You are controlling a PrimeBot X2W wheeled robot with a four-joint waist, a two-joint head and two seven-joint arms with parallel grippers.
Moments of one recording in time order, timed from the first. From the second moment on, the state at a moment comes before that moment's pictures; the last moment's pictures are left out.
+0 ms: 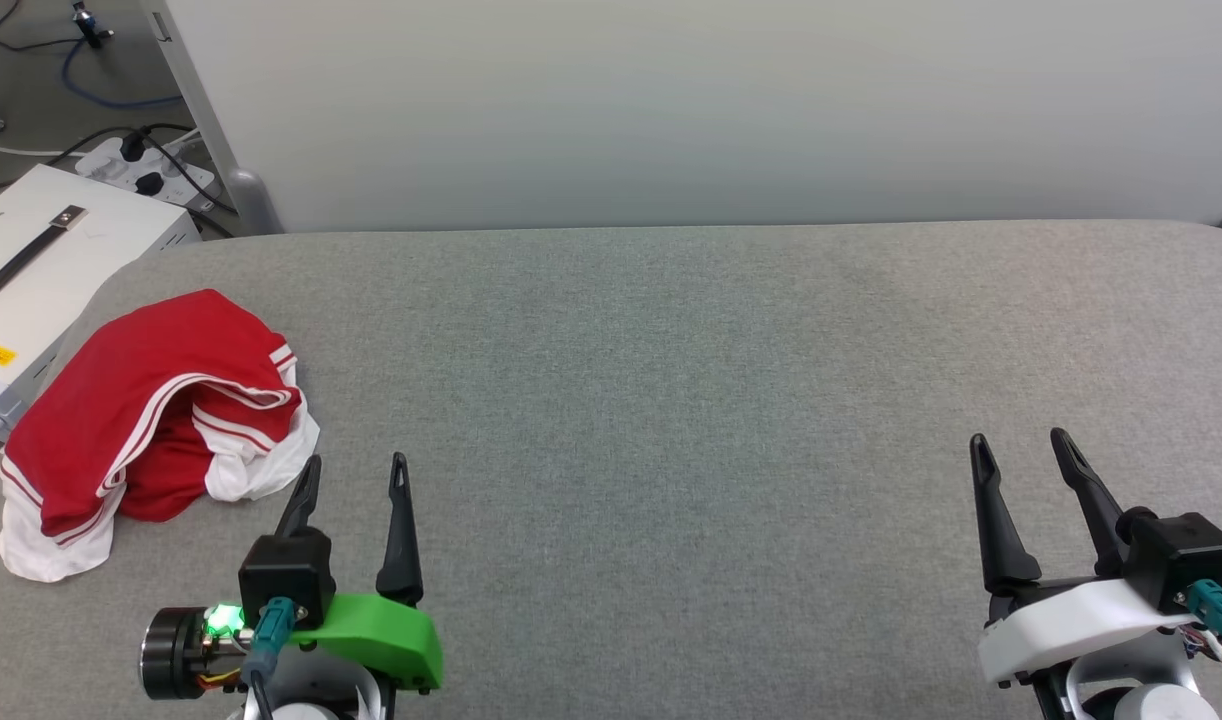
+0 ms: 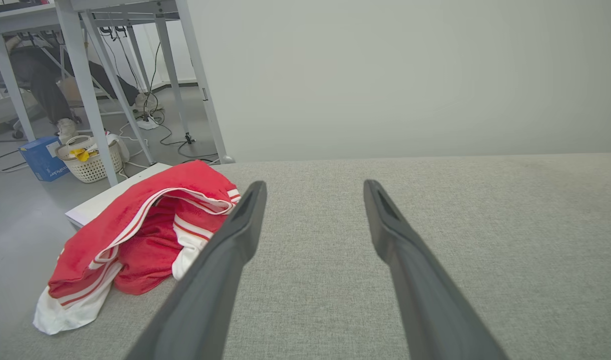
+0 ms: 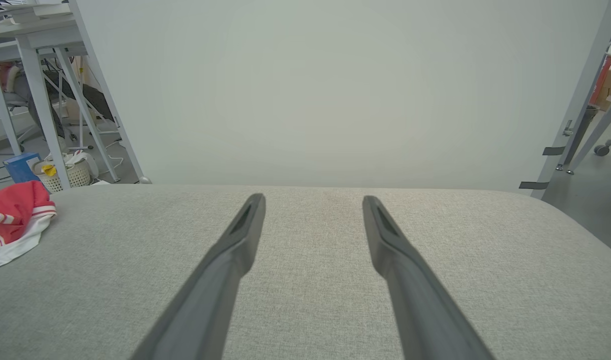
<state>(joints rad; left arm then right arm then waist) 0.02 0.05 -0.04 0.02 -0.03 0.03 -0.12 0.04 -0.05 -0.02 -0.05 0.13 0.13 -0.13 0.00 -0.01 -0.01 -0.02</state>
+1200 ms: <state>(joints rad) 0.02 0.05 -0.02 0.05 -0.05 0.05 -0.20 0.06 -0.05 0.01 -0.08 0.15 0.13 -0.20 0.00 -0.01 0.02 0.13</state>
